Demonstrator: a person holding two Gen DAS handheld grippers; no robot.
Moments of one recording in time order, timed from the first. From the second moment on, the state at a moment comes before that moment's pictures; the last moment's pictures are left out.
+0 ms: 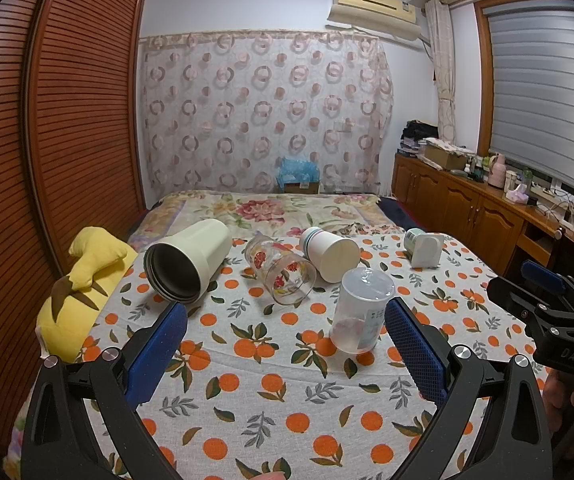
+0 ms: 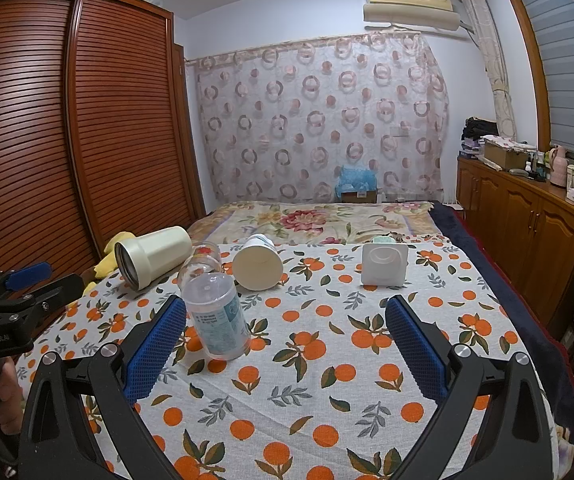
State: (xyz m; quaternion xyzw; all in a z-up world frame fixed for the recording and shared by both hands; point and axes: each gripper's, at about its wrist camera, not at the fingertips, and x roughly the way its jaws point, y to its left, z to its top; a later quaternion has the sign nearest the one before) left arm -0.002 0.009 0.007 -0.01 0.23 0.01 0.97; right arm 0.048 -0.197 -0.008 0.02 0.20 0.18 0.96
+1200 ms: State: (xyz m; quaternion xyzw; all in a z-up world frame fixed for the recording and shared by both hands) left arm 0.003 0.010 0.016 -0.01 0.23 0.01 0.97; right arm 0.047 -0.197 -0.009 0.02 0.20 0.18 0.96
